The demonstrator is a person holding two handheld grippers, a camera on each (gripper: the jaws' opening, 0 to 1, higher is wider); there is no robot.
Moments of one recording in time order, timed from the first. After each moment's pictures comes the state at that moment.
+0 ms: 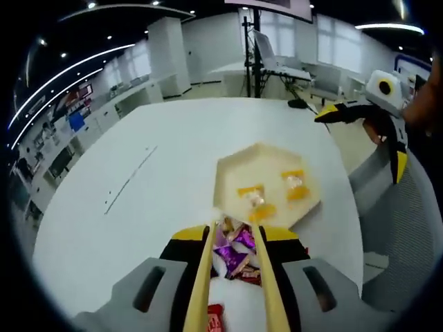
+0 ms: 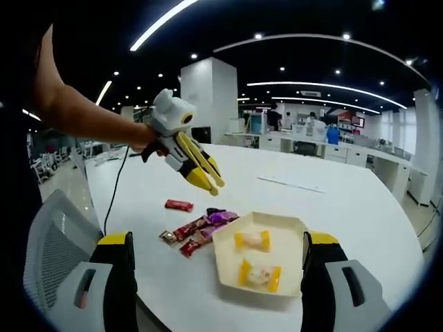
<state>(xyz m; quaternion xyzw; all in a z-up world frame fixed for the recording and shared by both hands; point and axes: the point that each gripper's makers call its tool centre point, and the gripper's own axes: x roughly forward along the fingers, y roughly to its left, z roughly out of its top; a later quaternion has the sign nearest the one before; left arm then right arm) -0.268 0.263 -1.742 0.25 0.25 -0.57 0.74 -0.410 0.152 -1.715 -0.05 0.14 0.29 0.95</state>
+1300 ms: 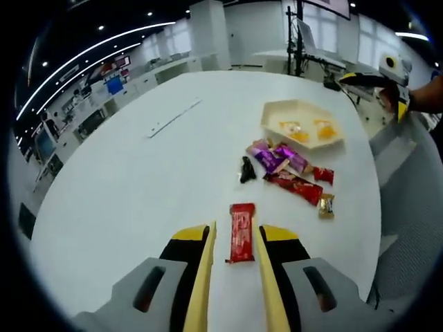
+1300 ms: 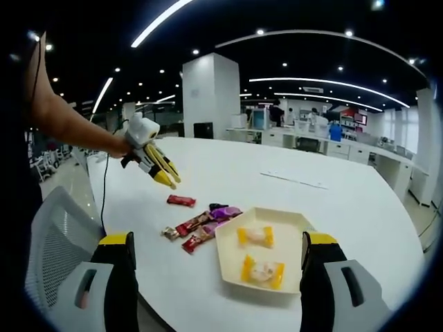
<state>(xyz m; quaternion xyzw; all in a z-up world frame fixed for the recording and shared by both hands) -0.261 0.407 -1.785 0.24 0.30 -0.47 0.79 -0.412 0.156 -1.721 -0.06 0.15 0.29 0.94</state>
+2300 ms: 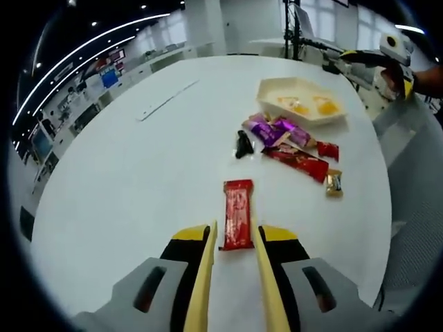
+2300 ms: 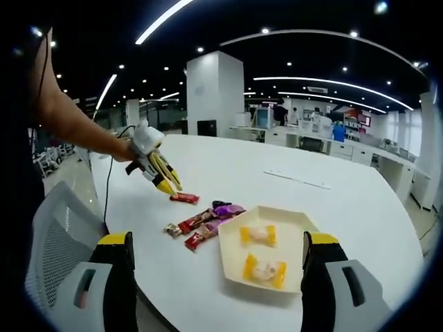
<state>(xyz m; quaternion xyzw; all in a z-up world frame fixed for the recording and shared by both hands) -0.265 0.411 -1.825 0.26 0.33 -0.47 0.78 -0.415 0.158 -1.723 -0.07 0.16 0.30 0.94</state>
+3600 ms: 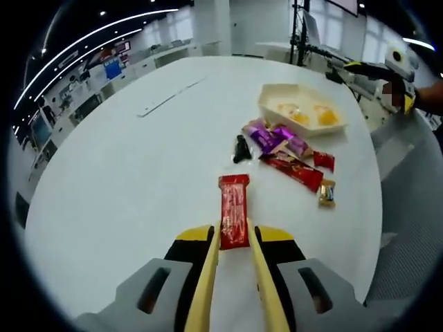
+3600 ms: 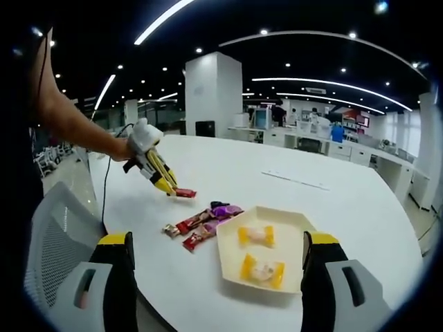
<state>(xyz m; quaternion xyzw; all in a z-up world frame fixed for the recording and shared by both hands) -0.266 0.411 -1.809 0.24 0.34 -0.47 0.78 -0.413 0.157 -1.725 -0.07 0.16 0.30 0.94</state>
